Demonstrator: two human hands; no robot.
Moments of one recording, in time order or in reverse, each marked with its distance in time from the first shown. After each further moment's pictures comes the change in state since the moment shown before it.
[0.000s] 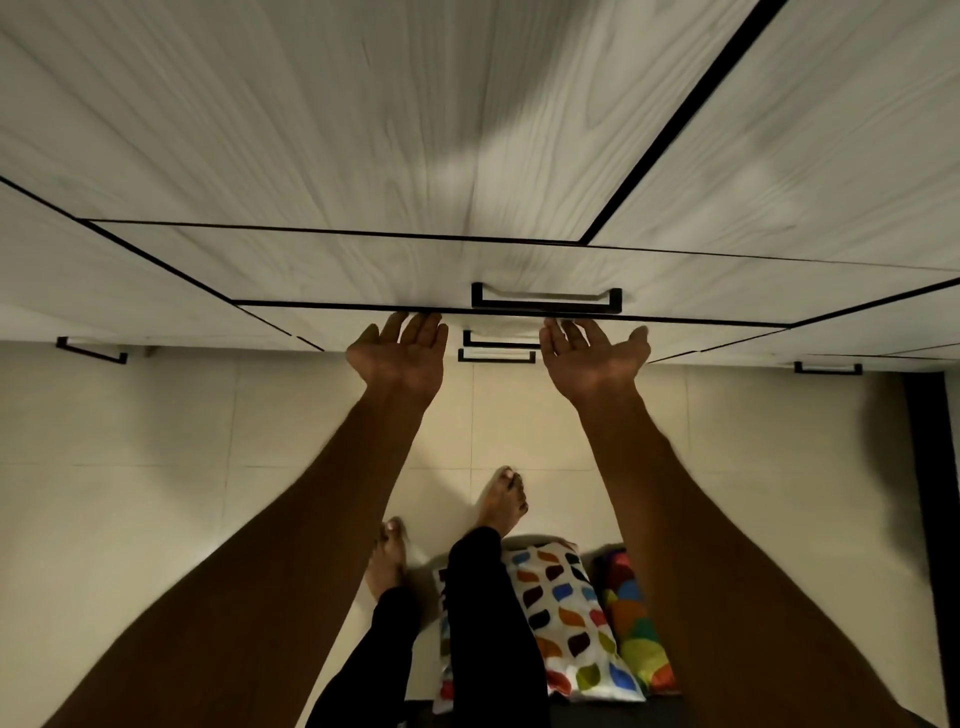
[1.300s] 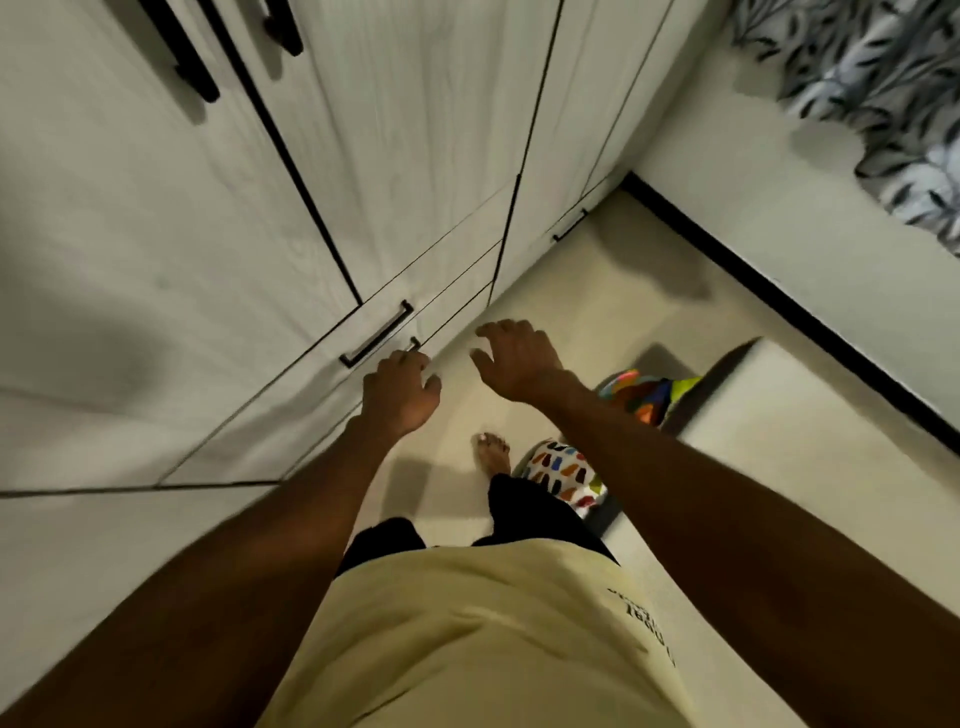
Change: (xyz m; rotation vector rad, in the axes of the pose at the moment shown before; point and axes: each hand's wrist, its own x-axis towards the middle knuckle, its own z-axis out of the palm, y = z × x) left_hand -0.236 -0.036 0.055 2.708 -1.017 0.690; right_hand -0.327 -0.017 -0.044 -2.001 0.402 -0.706
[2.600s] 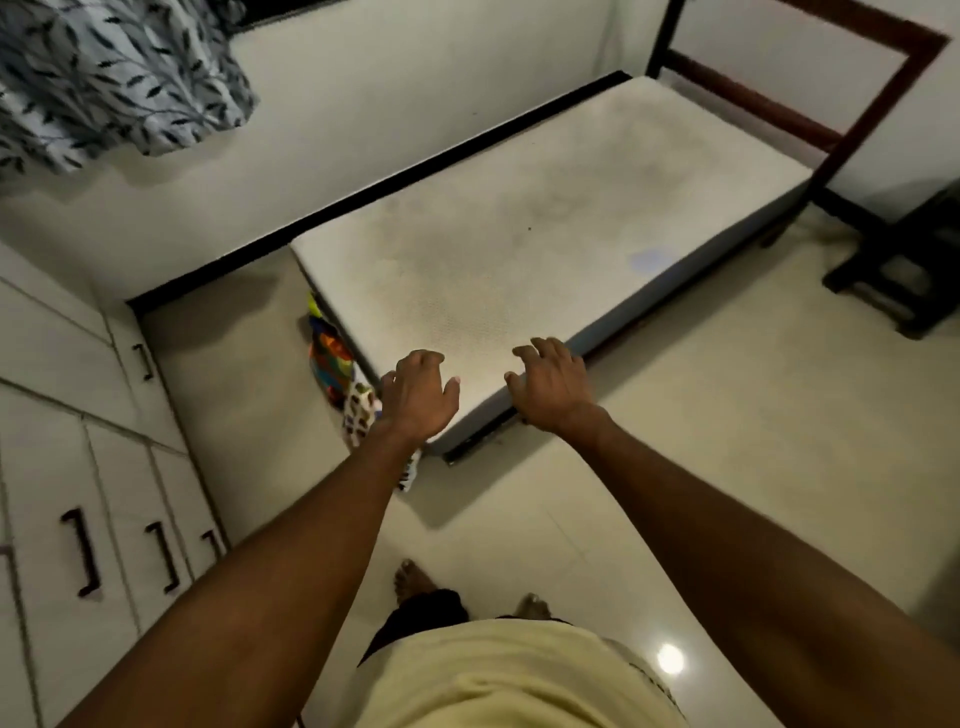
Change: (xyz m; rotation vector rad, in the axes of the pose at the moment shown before) left_hand -0.435 0.090 0.140 0.560 -0.398 1.339; right_hand -0.626 -0.124 0.234 0.395 0.665 1.325
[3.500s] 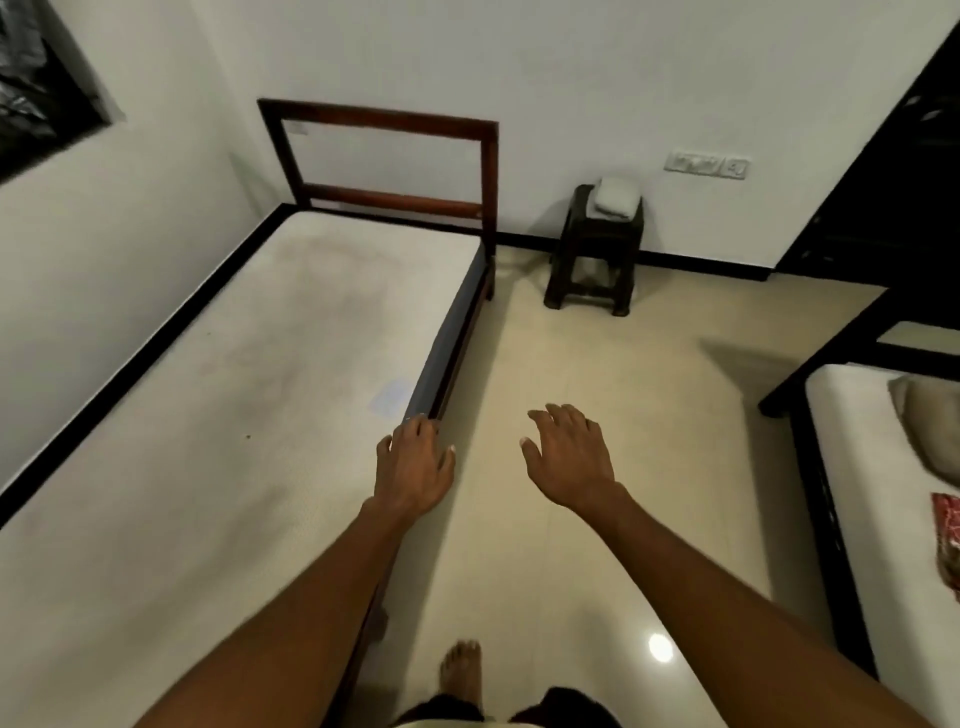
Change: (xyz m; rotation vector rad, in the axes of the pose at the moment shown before) left_hand 0.281 0.473 0.132 0.085 -0.156 0.728; right_hand 0.043 0.454 -0.156 -0.034 0.230 0.707
